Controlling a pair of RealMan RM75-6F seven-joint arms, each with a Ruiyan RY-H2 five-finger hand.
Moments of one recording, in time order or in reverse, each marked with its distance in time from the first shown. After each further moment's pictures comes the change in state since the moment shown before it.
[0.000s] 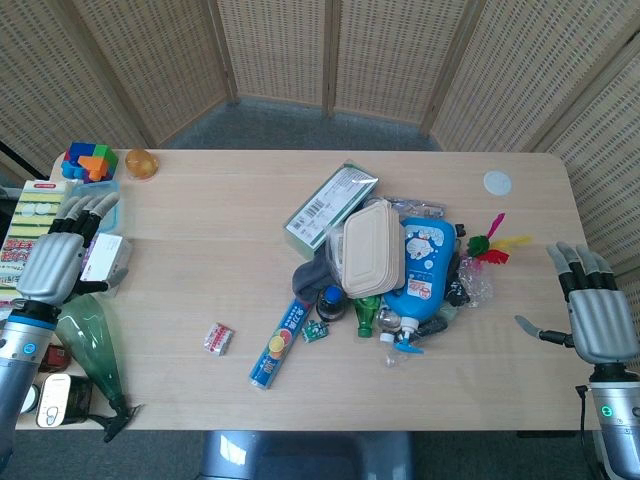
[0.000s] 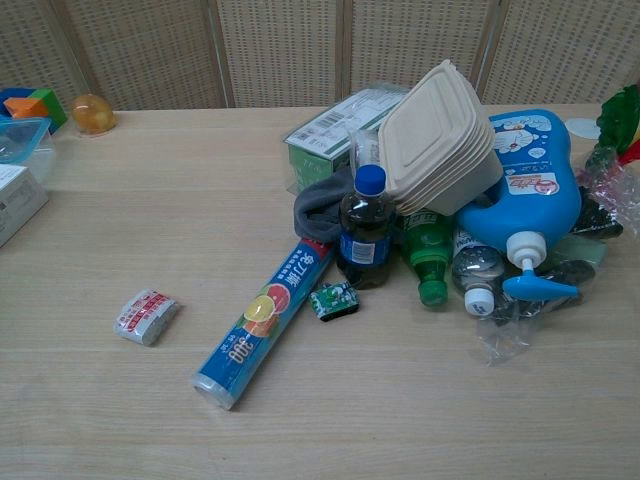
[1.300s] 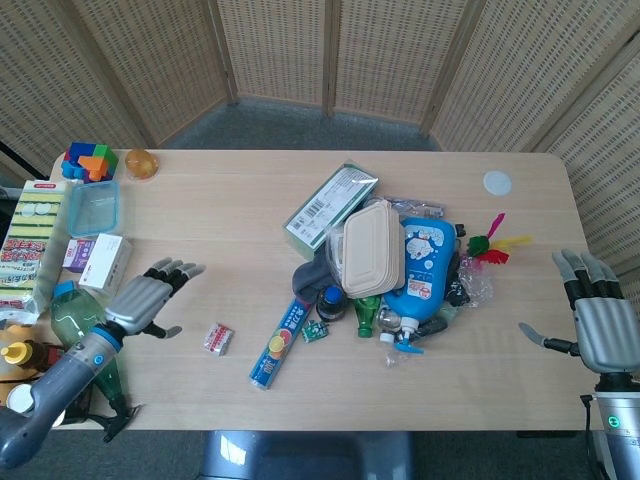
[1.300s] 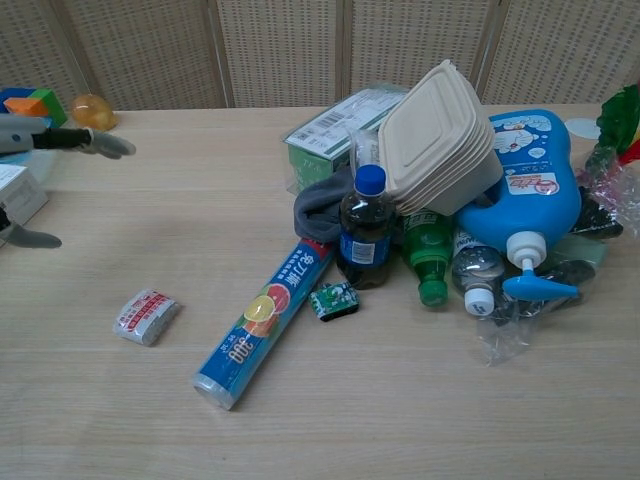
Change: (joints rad) left arm -0.144 -0.160 0.144 0.129 0.092 -0.382 0.048; right arm -0.032 0.015 -0.015 -0.012 -0.023 0.022 0.035
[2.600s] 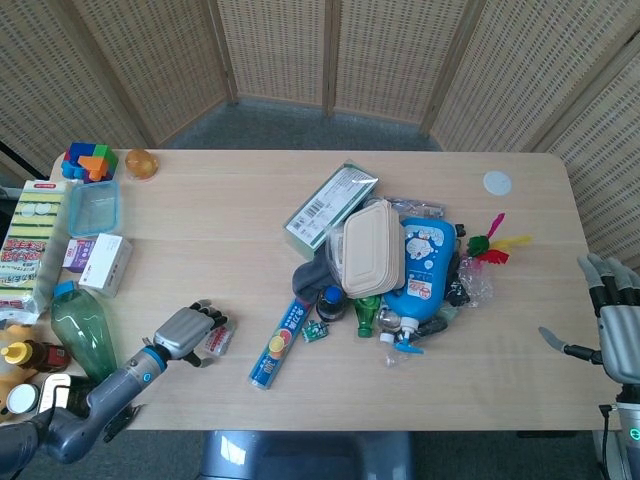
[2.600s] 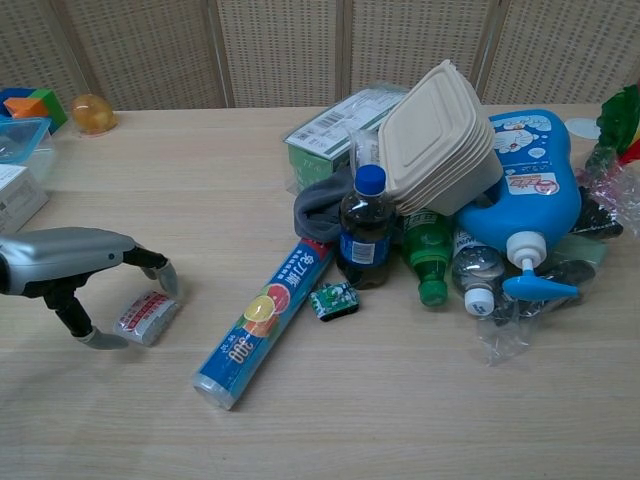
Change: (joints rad) left arm -0.035 -0.285 0.083 0.219 0.011 -0.068 0.035; right arm -0.050 0.036 0.000 0.000 0.000 0.049 0.045
